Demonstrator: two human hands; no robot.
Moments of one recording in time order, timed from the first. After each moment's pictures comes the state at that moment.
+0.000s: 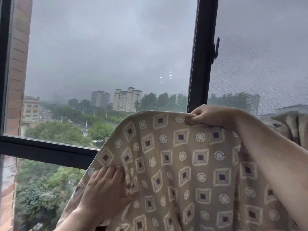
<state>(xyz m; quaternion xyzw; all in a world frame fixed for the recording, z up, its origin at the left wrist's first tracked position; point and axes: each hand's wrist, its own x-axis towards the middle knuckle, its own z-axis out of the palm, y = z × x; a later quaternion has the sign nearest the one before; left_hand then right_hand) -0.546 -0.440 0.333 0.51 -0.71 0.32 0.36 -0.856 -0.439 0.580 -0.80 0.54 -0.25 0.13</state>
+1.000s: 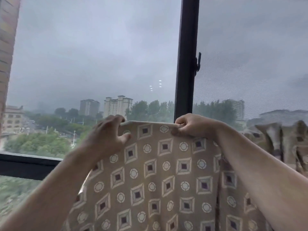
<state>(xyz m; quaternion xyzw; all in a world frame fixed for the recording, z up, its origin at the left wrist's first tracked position) -0.567 -0.425 0.513 0.48 -0.74 0.15 0.45 -0.853 -0.424 0.579 -0.81 0.52 -0.26 0.05</state>
